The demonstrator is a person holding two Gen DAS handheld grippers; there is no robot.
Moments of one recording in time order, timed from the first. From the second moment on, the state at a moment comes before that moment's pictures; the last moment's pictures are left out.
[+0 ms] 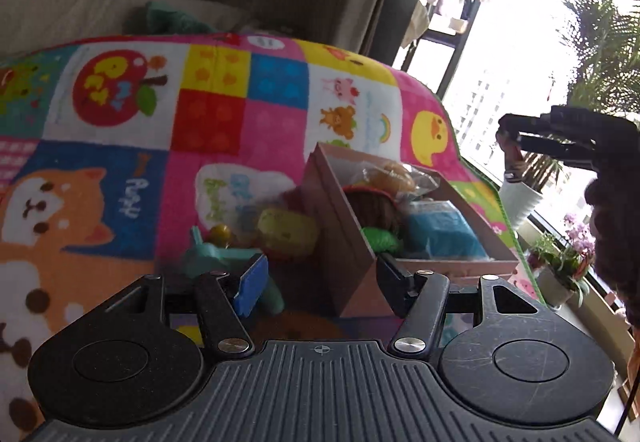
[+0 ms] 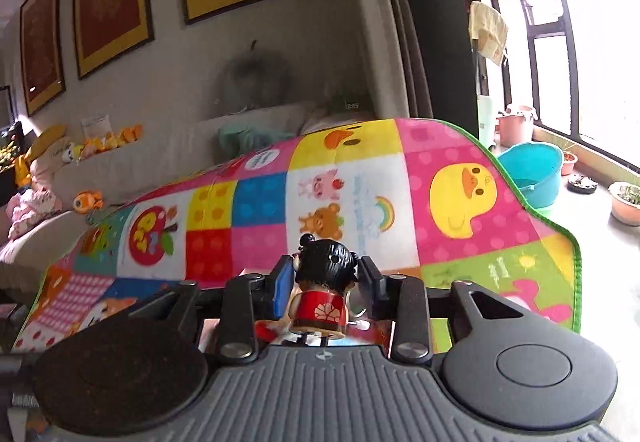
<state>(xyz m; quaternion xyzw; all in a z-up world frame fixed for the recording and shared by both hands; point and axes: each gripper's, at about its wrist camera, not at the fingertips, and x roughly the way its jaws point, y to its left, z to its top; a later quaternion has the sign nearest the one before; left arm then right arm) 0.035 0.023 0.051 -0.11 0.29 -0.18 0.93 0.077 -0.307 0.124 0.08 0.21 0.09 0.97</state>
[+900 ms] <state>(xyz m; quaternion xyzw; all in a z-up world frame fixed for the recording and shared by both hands) 0.193 0.003 0.025 -0.09 0.38 -0.13 0.91 -0.041 -0.248 0.001 0.06 0.27 0.12 0.95</state>
